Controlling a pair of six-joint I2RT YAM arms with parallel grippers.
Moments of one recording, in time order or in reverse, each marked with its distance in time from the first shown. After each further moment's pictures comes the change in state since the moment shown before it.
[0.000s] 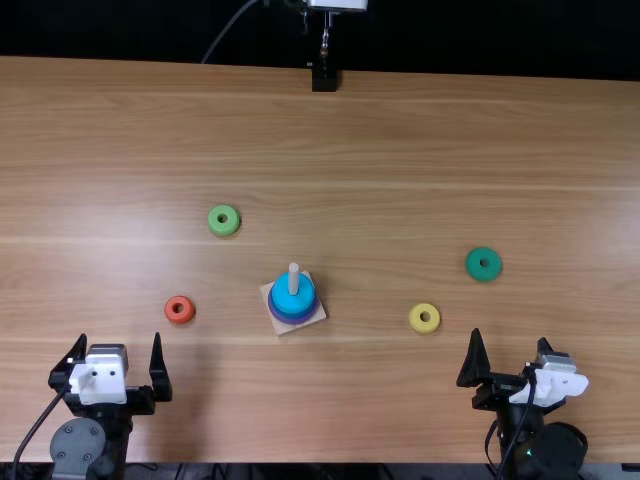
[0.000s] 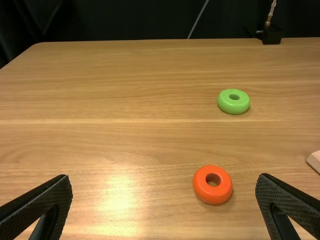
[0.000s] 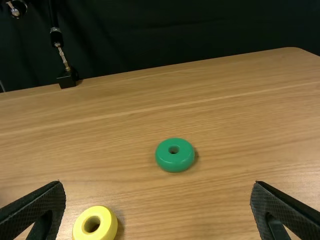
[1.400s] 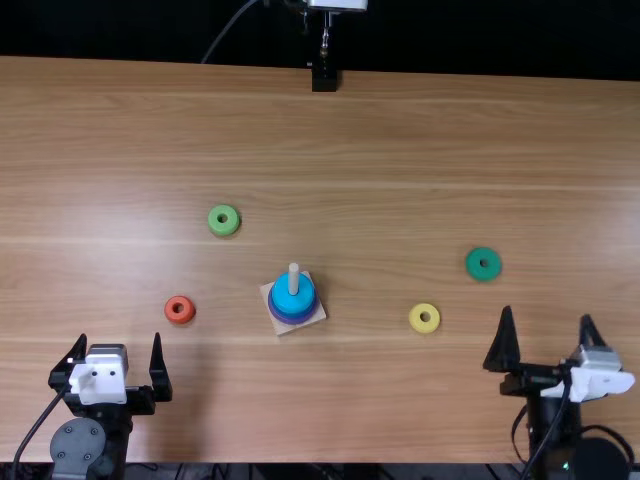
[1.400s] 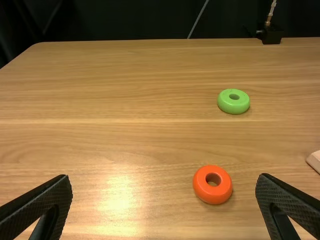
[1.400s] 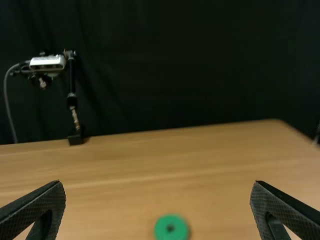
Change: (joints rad) left arm 0.000 0.000 0.000 -0.001 0.000 0.000; right arm -0.021 0.229 0.296 0.142 -0.001 -0.108
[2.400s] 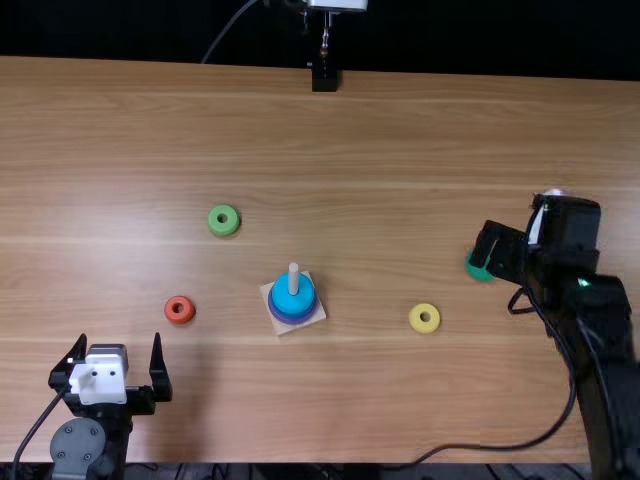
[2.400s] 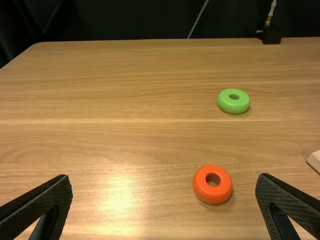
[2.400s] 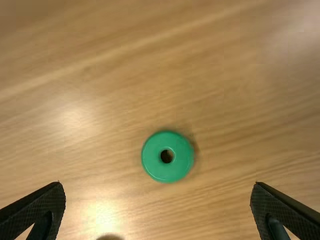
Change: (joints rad) left arm 0.000 0.000 0.000 0.000 0.000 0.001; right arm -0.017 1.249 0.708 -0.446 0.001 0.226
